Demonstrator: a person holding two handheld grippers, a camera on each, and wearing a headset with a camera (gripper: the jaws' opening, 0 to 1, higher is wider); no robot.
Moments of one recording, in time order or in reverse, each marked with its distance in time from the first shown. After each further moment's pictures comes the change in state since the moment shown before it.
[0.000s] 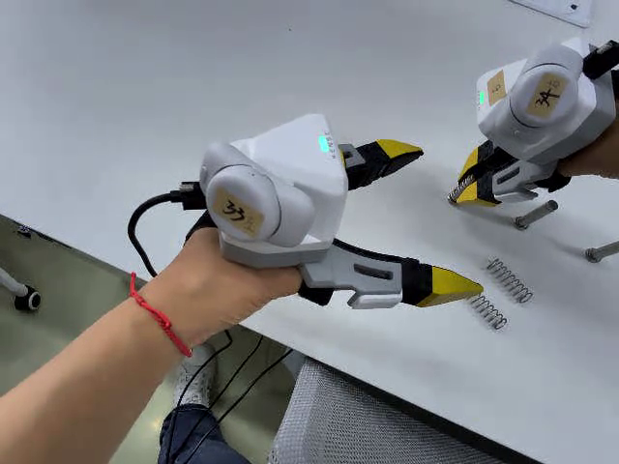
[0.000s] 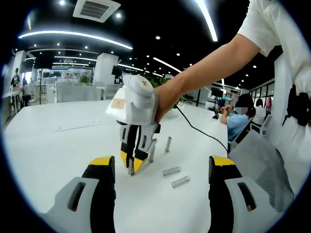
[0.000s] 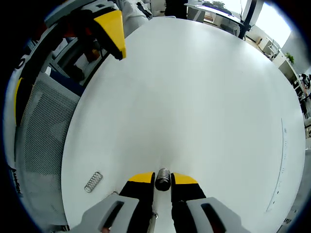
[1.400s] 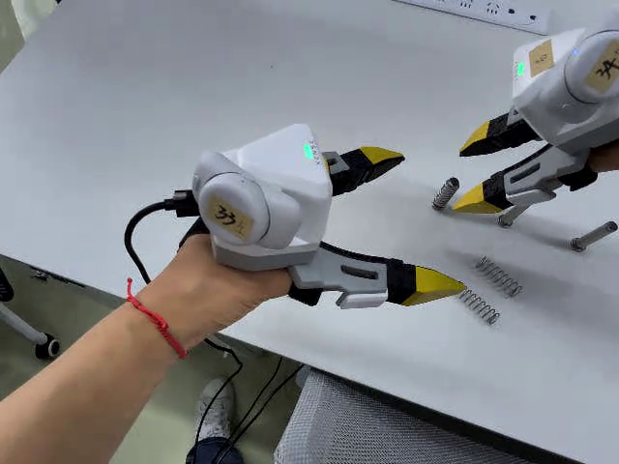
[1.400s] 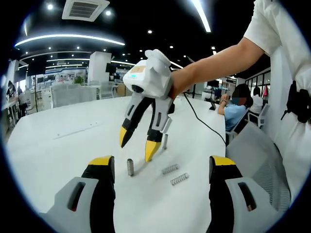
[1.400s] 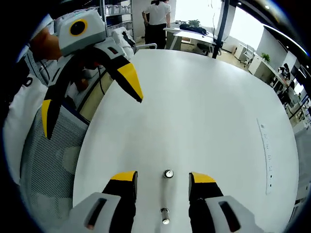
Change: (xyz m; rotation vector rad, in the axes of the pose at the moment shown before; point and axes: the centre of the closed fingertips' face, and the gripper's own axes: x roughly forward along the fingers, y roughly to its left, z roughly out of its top) left arm 0.005 -0.014 0.006 0.075 0.072 -0.031; right arm -0.061 0.014 -0.001 0.134 -0.270 -0.123
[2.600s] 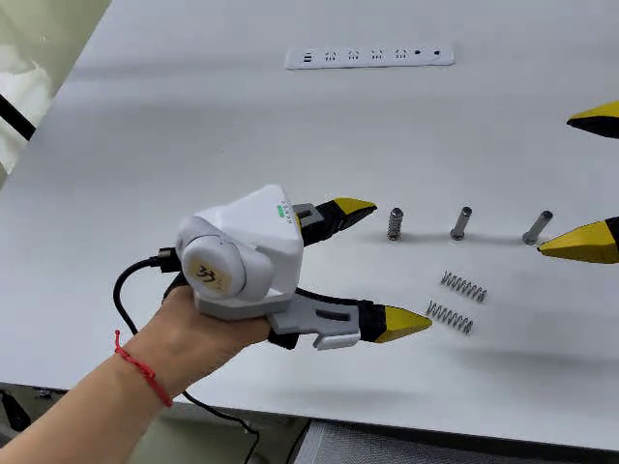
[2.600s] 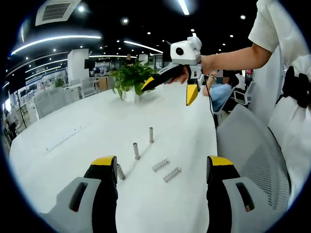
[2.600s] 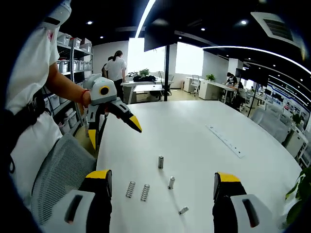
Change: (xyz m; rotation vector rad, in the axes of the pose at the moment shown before) left arm 0.023 -0.023 -0.001 0.147 0.146 -0.142; right arm -0.142 0.048 -0.059 0.303 -0.478 -0.308
